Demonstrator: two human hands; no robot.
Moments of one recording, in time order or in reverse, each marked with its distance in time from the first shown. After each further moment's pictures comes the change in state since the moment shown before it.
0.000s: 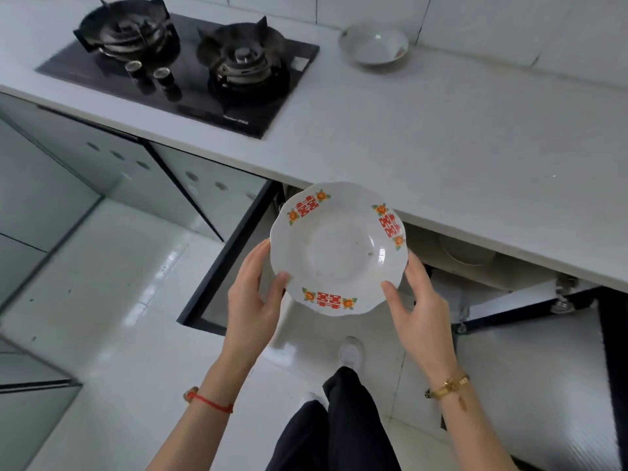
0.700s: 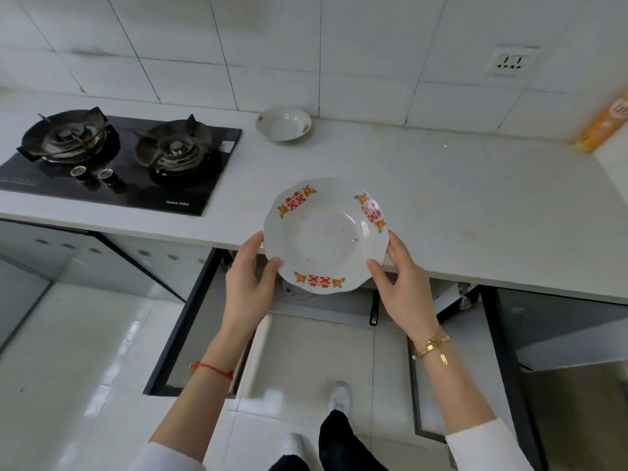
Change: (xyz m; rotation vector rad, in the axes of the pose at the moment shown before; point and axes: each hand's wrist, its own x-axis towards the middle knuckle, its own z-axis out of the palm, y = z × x) left_hand 0.063 0.153 0.041 -0.059 -0.146 0.140; right_hand 0.037 -0.067 -0.147 -0.031 0.203 0.003
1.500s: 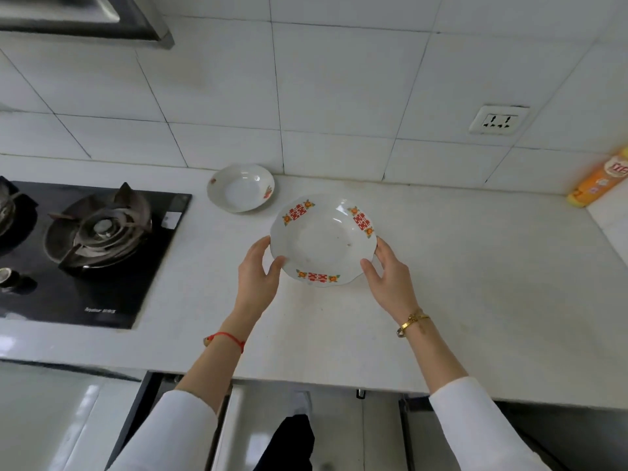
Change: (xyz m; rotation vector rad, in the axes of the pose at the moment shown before) left_hand 0.288 -0.035 0.143 0.118 -0.105 -0.090; right_hand 0.287 0.098 -0.009 -0.046 0.048 0.083
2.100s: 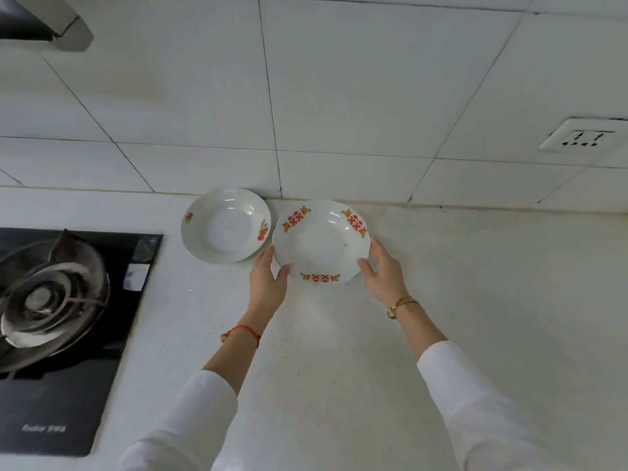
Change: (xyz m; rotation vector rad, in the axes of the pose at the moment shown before) left_hand 0.211 -0.063 0.069 0.038 -0.116 -0.160; right_hand 0.213 0.075 0.089 -0.029 -0.112 0.176
